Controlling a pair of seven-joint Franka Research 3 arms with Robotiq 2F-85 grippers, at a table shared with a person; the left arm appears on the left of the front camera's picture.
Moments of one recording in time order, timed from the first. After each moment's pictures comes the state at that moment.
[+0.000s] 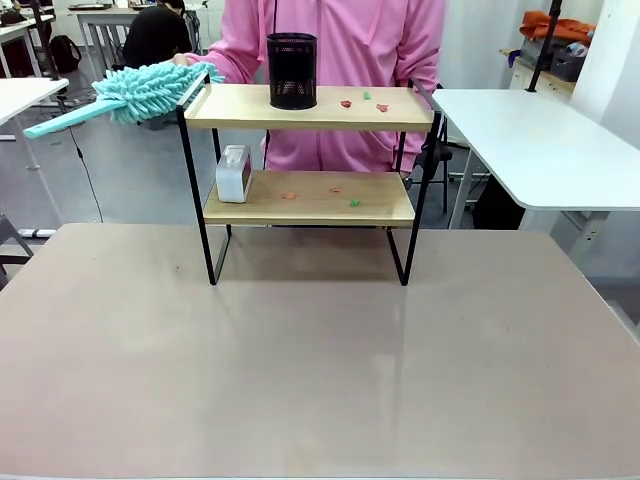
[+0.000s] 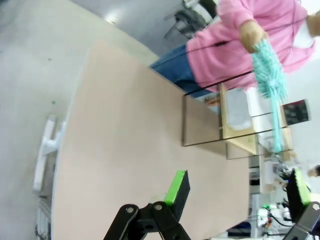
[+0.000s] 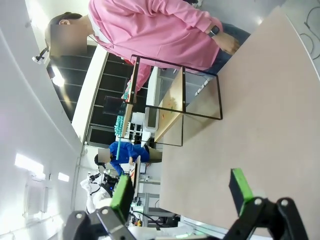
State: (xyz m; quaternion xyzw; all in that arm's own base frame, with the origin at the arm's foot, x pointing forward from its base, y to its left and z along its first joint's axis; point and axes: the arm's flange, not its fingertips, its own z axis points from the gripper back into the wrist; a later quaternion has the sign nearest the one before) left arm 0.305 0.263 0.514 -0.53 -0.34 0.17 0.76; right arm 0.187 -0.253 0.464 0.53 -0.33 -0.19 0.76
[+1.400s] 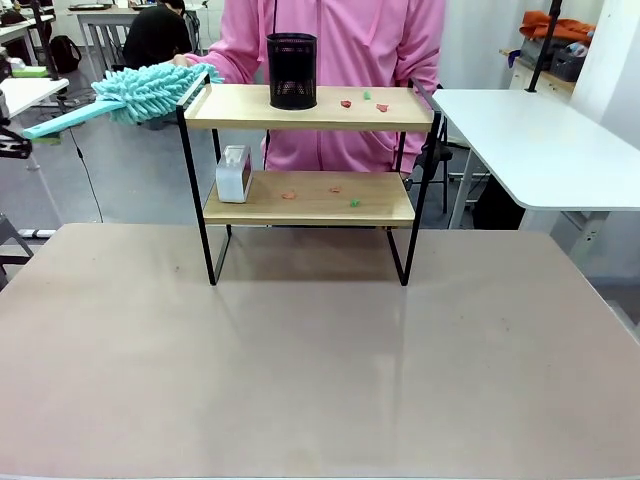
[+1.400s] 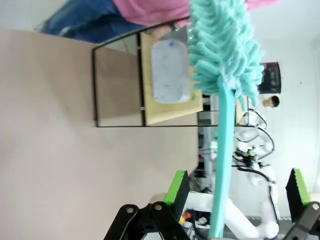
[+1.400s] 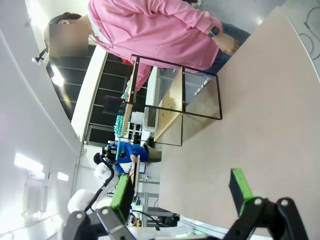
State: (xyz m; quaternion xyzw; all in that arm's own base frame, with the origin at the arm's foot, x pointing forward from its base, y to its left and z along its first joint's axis) left arm 0.486 0.119 0.516 -0.66 -0.12 0.08 0.74; right arm 0.187 -0.254 0.465 0.53 -0.33 -0.18 0.76
